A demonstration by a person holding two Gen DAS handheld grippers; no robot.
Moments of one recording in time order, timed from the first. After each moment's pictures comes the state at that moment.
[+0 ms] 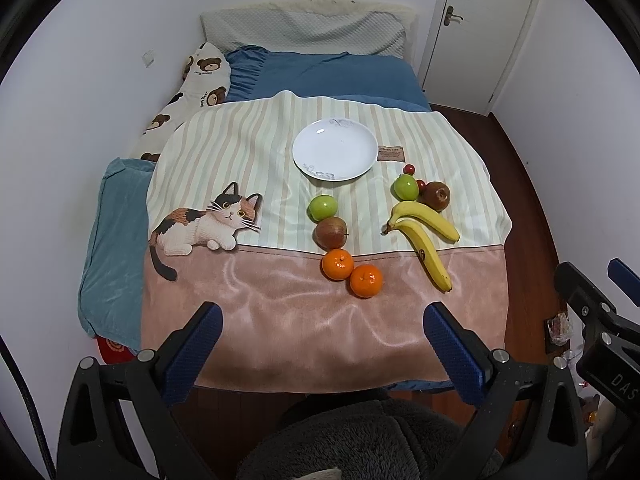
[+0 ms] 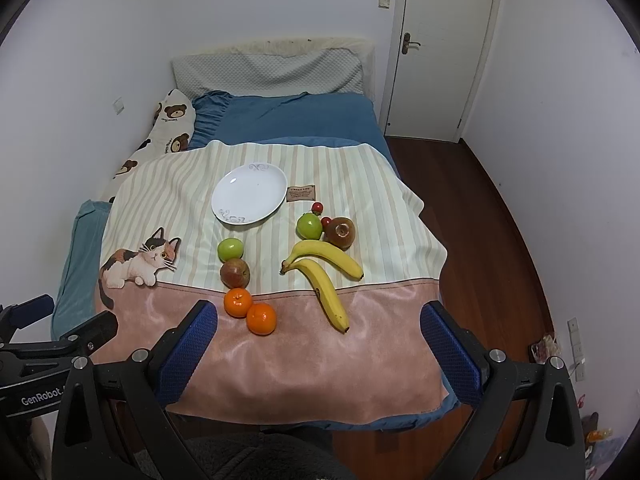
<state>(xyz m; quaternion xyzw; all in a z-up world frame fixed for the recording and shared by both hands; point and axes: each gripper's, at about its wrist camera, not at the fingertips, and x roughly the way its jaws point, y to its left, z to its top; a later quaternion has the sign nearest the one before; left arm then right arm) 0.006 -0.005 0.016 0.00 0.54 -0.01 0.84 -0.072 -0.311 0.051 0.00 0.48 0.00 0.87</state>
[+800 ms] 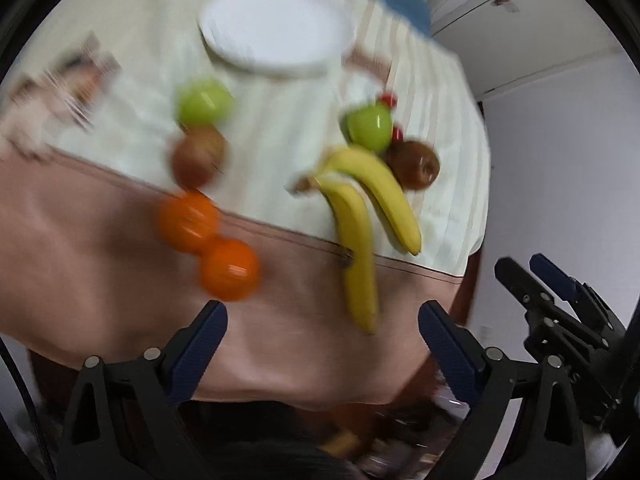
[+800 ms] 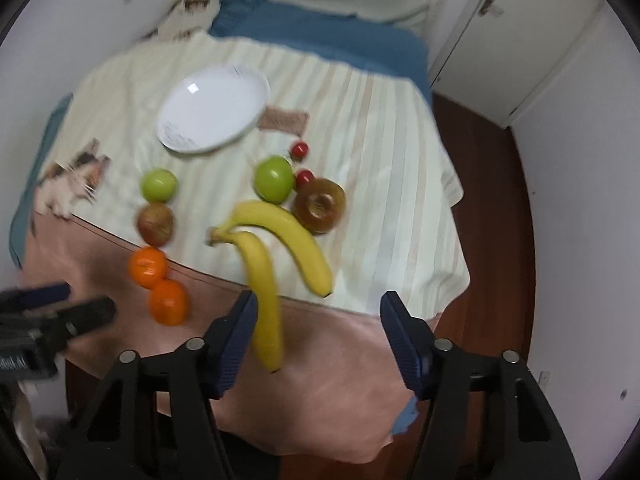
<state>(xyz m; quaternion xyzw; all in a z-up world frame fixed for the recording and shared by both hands) 0.152 -0.092 -0.214 -0.26 0.67 -0.07 0.69 0.136 -0.365 -0.152 -0.13 0.61 0.09 0.78</state>
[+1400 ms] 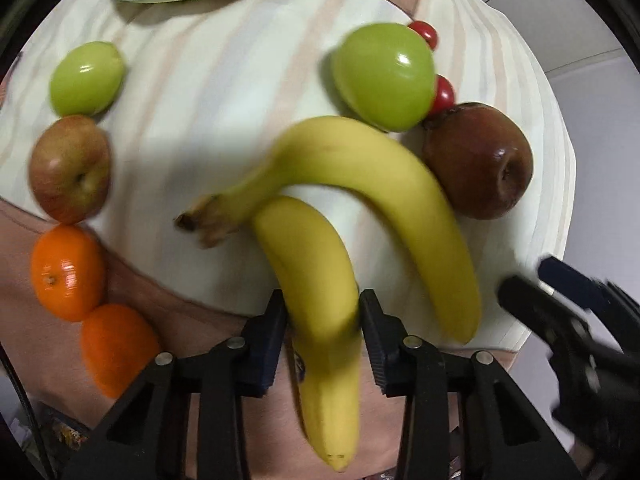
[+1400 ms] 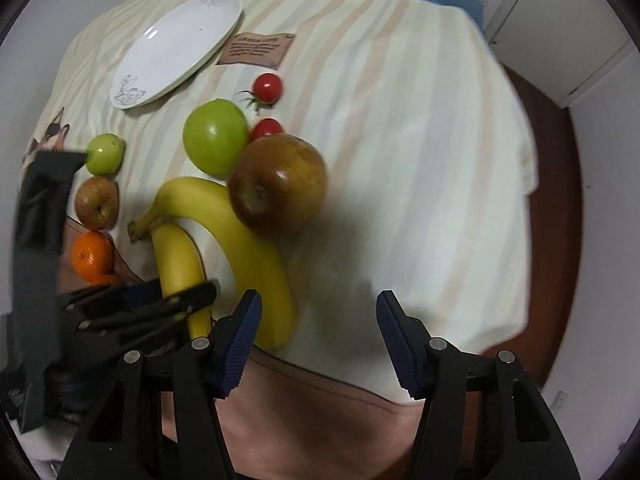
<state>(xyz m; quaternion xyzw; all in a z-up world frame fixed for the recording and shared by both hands) 0.194 -0.166 -0.299 -0.21 0.68 -0.02 0.70 0.204 -0.388 -0.280 -0.11 0.67 0.17 0.71</state>
